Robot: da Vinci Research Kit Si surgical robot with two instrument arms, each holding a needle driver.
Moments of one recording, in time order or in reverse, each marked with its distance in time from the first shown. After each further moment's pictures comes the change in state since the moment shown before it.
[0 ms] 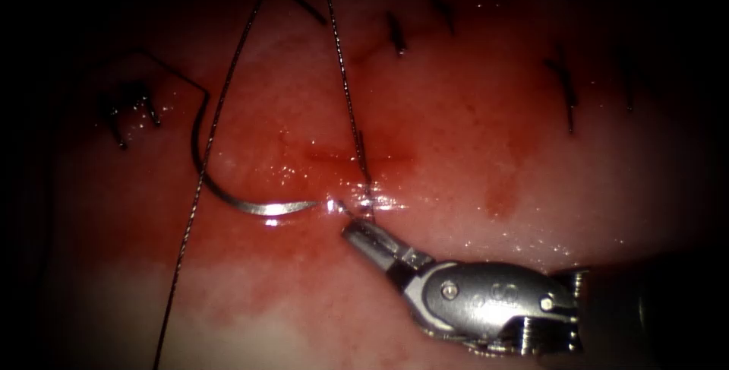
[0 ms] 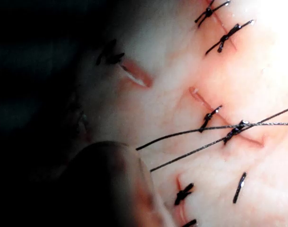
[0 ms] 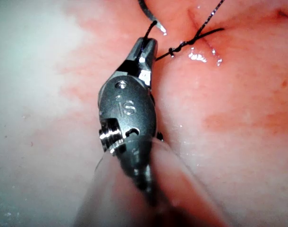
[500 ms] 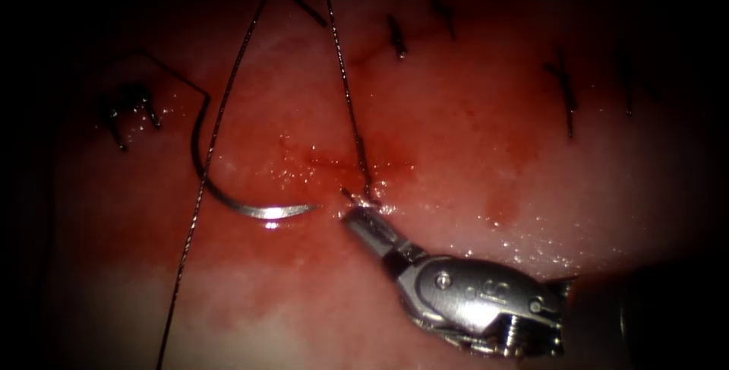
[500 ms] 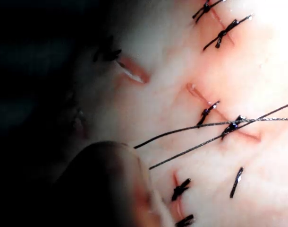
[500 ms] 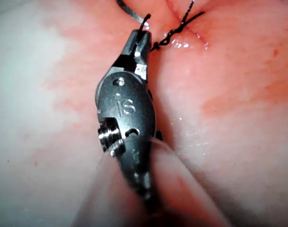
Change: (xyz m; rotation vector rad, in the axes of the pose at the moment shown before) right arm 0.000 -0.001 -0.001 -0.047 -0.075 0.192; left arm -0.001 0.001 0.000 0.002 0.024 0.004
